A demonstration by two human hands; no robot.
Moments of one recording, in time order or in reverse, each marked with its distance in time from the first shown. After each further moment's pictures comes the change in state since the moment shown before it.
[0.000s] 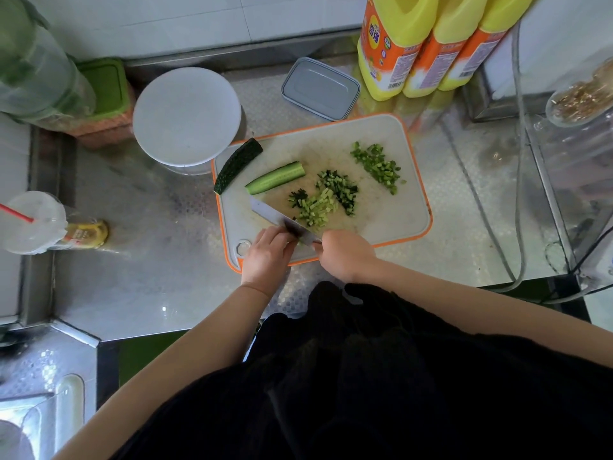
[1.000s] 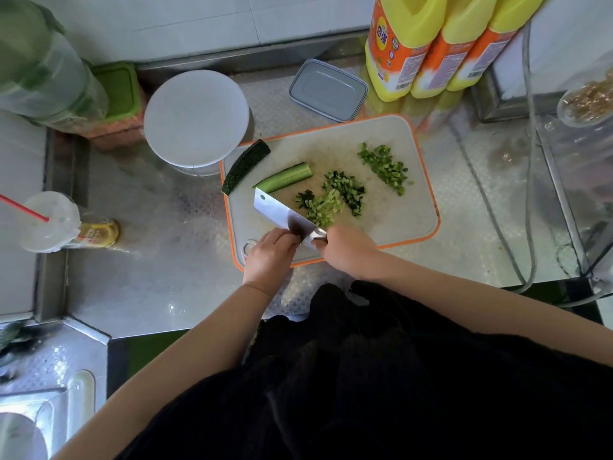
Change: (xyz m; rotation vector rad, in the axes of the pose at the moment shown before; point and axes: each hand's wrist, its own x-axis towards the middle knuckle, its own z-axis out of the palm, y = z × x) left_hand 0.001 -0.004 -0.007 0.064 -0.024 0.016; right_hand 0.009 -0.006 -0.002 0.066 -0.007 0.022
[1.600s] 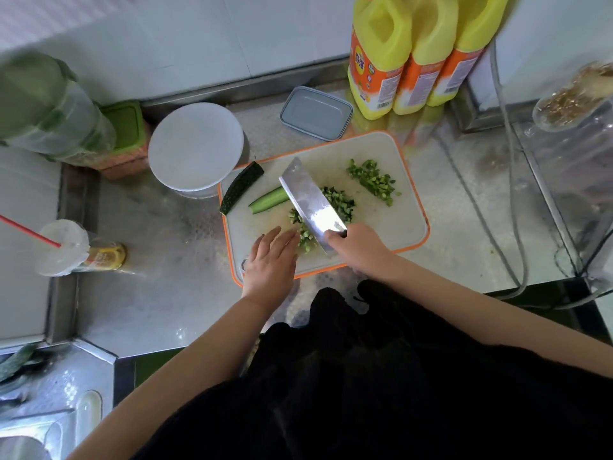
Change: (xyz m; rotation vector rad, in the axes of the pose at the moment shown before) left_hand 0.003 0.023 -0.014 0.306 -0.114 0.077; right_hand -0.013 0.025 -0.027 0.446 0.126 0.090
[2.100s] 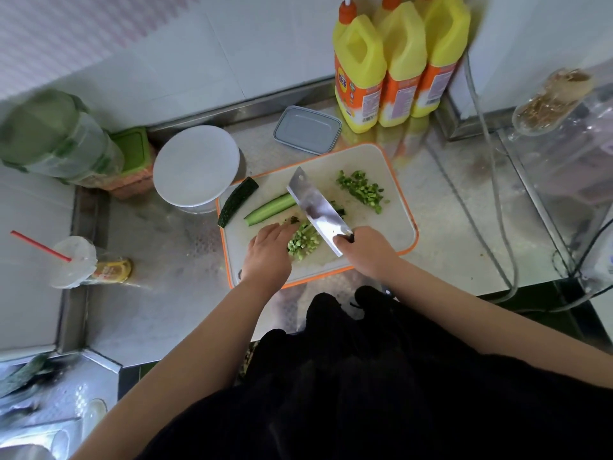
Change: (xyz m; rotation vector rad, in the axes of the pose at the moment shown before) left_hand 0.047 0.025 -0.044 -0.146 -0.295 -0.239; right_hand -0.007 0.024 -0.025 -0.033 0.080 -0.042
